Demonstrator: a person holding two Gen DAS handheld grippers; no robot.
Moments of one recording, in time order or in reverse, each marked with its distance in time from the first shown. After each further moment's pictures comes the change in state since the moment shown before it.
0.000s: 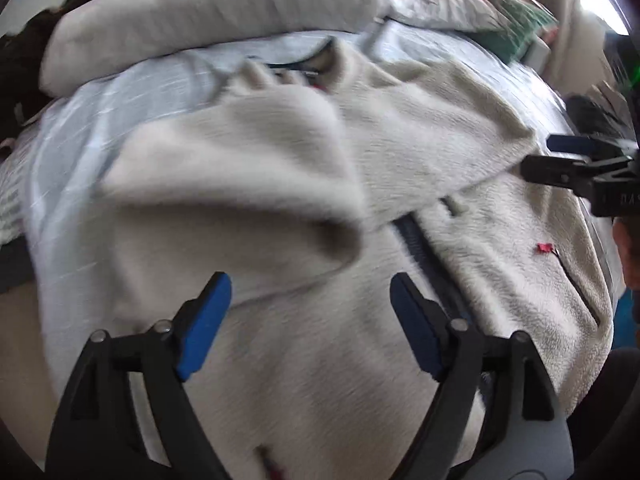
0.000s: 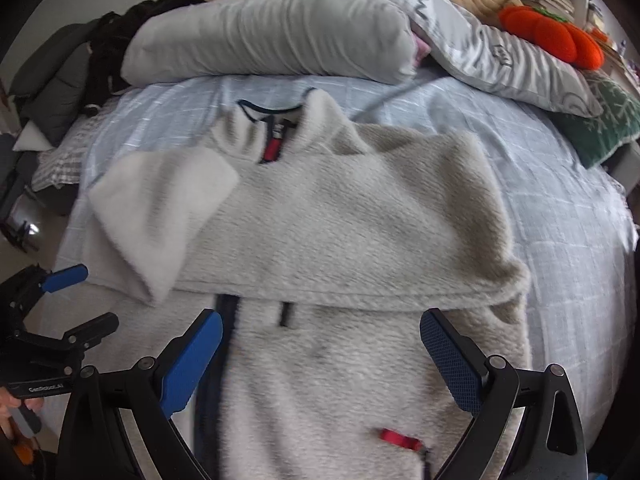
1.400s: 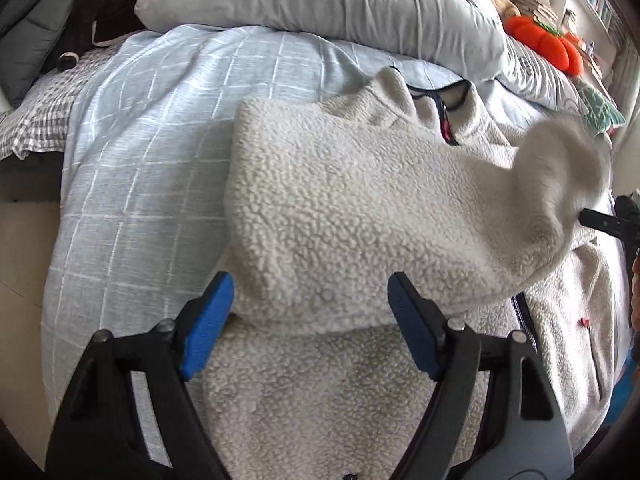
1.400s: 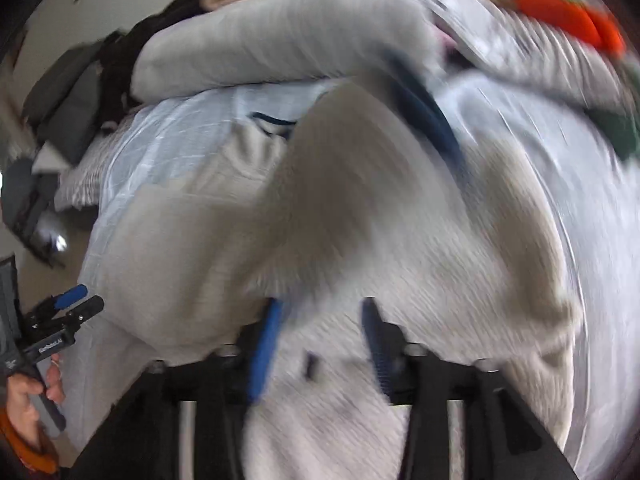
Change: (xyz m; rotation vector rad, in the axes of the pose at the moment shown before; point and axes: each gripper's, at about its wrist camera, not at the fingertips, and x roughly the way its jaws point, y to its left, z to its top) left arm 0.031 0.097 -0.017 -0.271 -0.061 0.059; right arm 0.036 -0.020 0.025 0.082 0.007 0.120
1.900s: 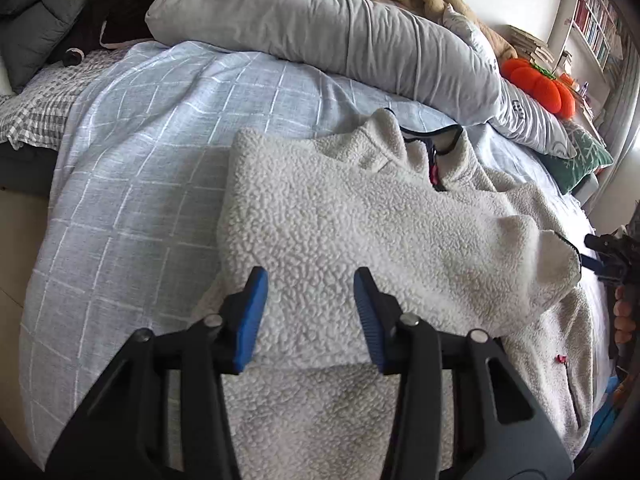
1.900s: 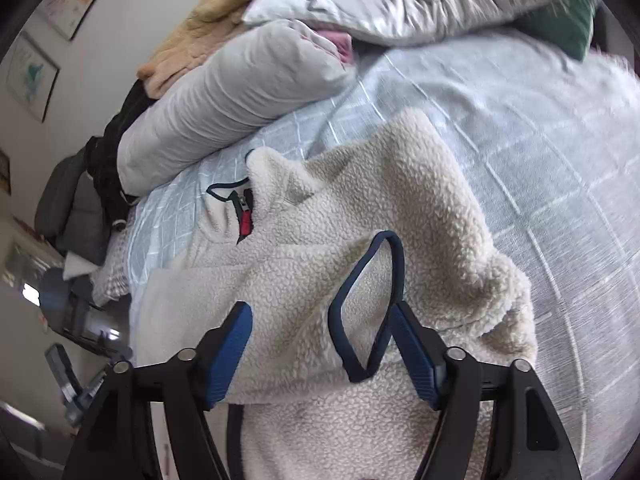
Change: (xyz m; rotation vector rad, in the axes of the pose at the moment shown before) left arm -0.007 0.008 0.010 -0.091 -0.110 -0.076; right arm -0.022 -0.100 0.002 0.321 -0.066 0.153
